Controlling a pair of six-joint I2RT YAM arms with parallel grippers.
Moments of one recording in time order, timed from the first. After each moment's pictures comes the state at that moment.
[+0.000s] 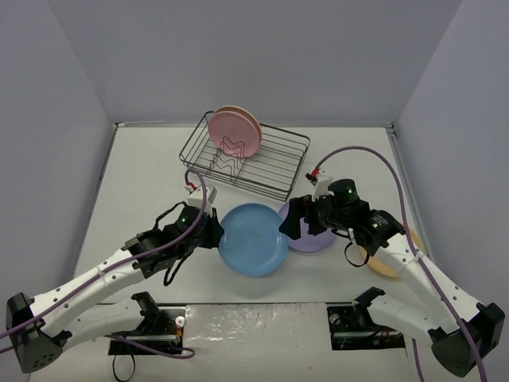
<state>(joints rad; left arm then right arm) -0.88 0.92 0.79 -0.52 -0.26 -0.60 0.56 0.96 0.87 -0.57 -0.27 0.33</state>
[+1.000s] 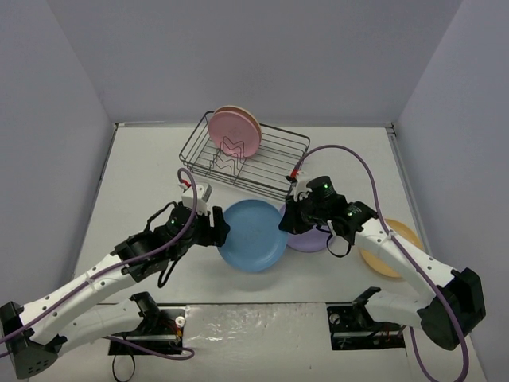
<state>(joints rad) -0.88 0.85 0.81 -0.50 -0.29 -0.53 0.61 1.16 0.86 -0.46 -0.29 0.30</state>
